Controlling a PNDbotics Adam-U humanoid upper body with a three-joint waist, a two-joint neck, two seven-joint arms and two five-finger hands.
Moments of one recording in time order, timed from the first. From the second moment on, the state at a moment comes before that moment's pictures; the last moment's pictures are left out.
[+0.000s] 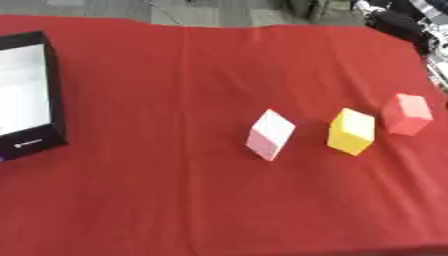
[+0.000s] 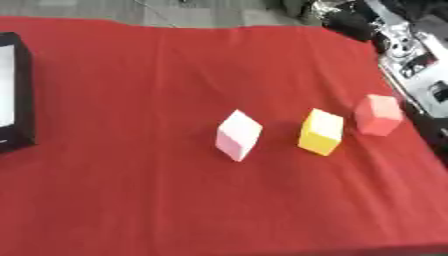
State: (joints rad) left arm -0.31 0.28 0.00 -1.85 0.17 -0.10 0.32; right arm -0.39 -0.98 -0.01 -1.69 -0.19 0.40 -0.07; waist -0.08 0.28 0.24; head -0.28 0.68
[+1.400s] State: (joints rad) left arm -0.31 0.30 0.01 -1.85 0.16 -0.09 0.33; right arm -0.38 -1.10 -0.08 -1.38 0.07 0.18 0.59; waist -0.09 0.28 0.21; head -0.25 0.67
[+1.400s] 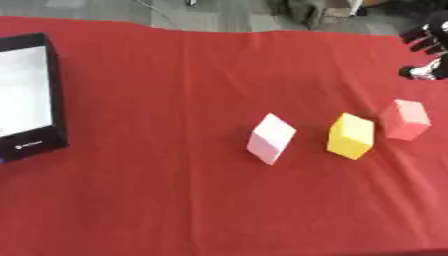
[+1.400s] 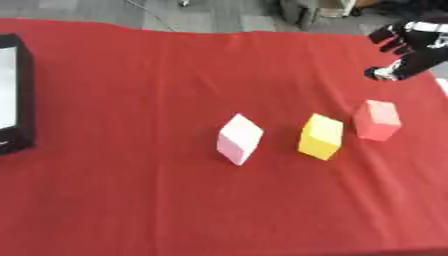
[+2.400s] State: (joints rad) left arm -0.30 0.31 0.01 -1.85 0.16 -0.09 0.33; right arm -0.32 -1.12 -0.06 -1.36 0.21 0.14 0.64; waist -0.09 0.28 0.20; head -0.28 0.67
